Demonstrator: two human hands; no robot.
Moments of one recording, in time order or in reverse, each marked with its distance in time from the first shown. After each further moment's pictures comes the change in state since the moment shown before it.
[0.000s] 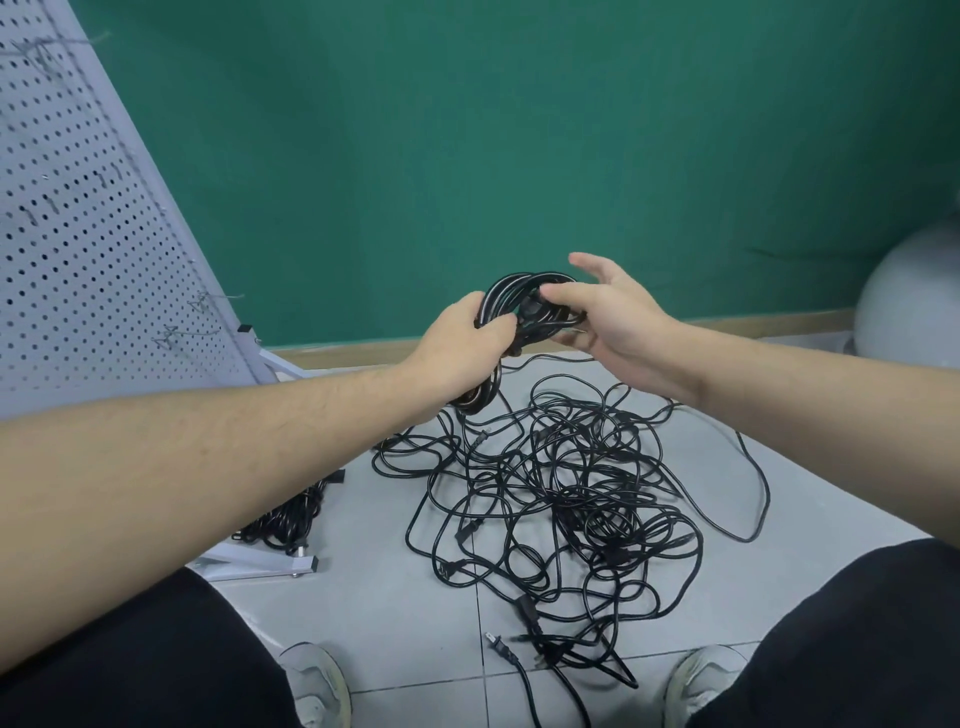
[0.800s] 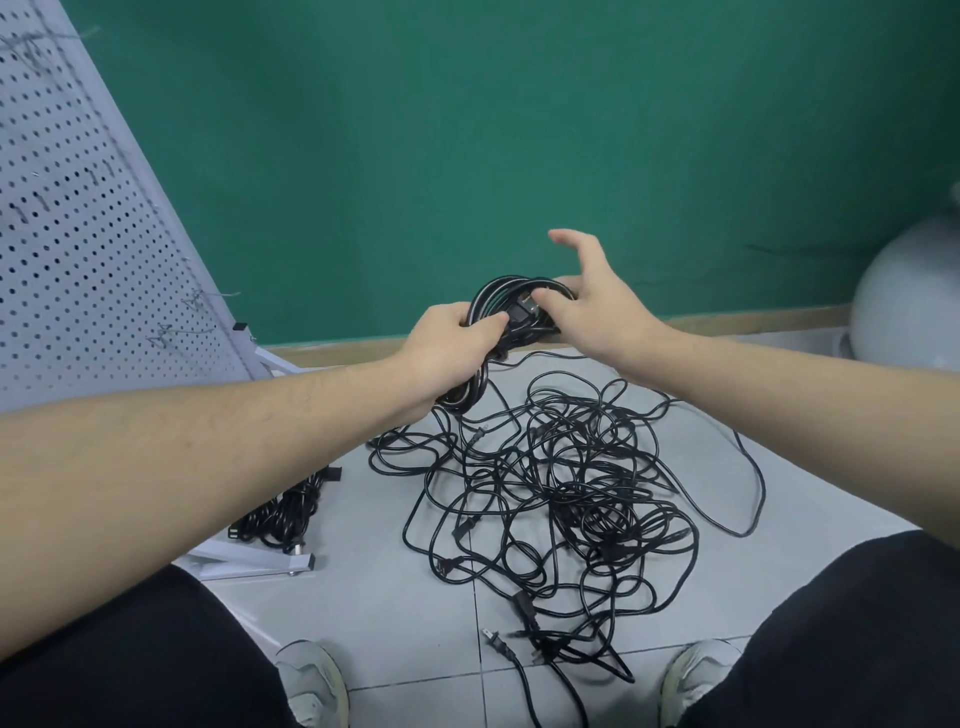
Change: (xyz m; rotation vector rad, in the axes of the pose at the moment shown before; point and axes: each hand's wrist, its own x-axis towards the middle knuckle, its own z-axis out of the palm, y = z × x) left_hand 0.002 -0.007 0.000 -0.057 0.014 -0.108; right_hand -0.003 0.003 -0.001 -0.575 -0.046 -0.246
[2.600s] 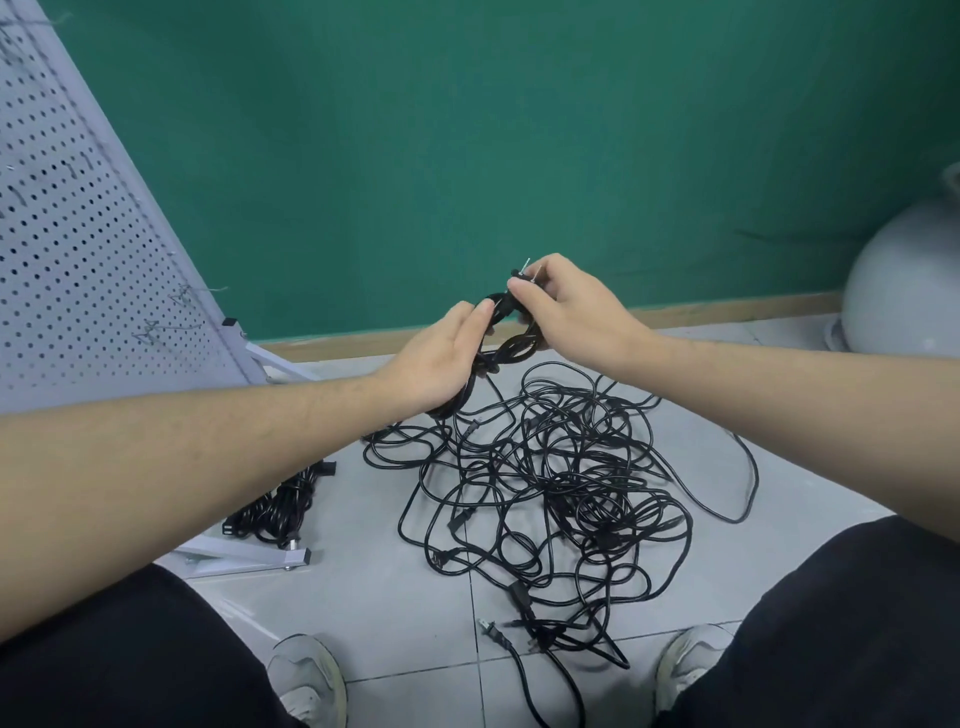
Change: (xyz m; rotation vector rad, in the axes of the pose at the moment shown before) left_hand 0.005 -0.024 0.001 0.311 -0.111 0.215; right_hand -0.004 0.006 0.009 -0.199 0.011 -0.078
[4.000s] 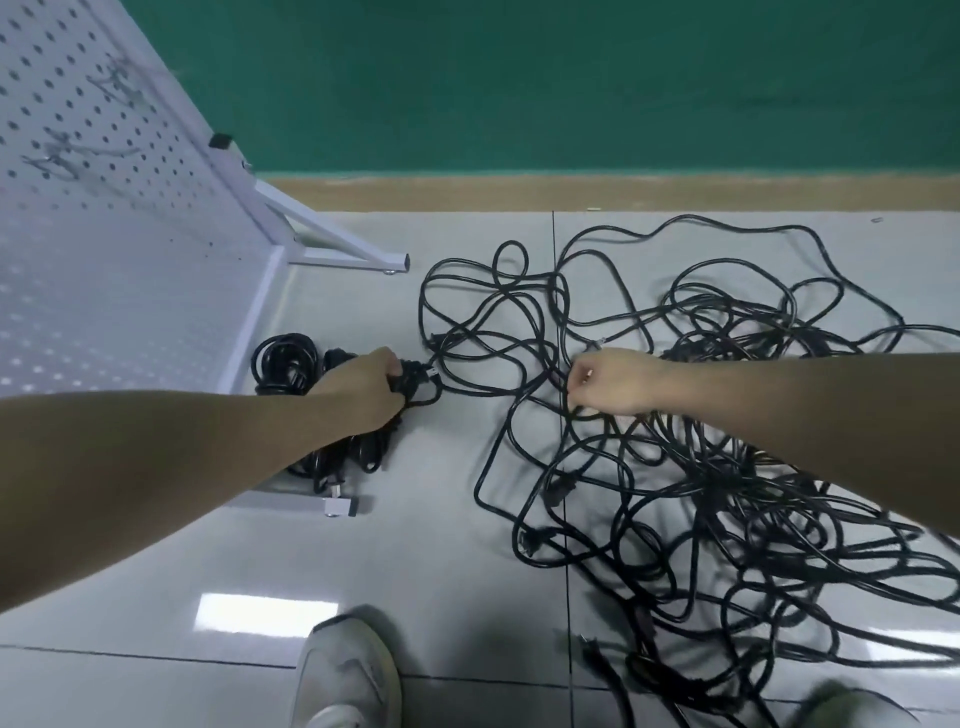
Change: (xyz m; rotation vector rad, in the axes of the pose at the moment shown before) left_hand 0.048 -0.348 0.024 0.439 -0.318 -0.643; right_hand 0.107 0.201 0.231 -0.498 -0.889 0.357
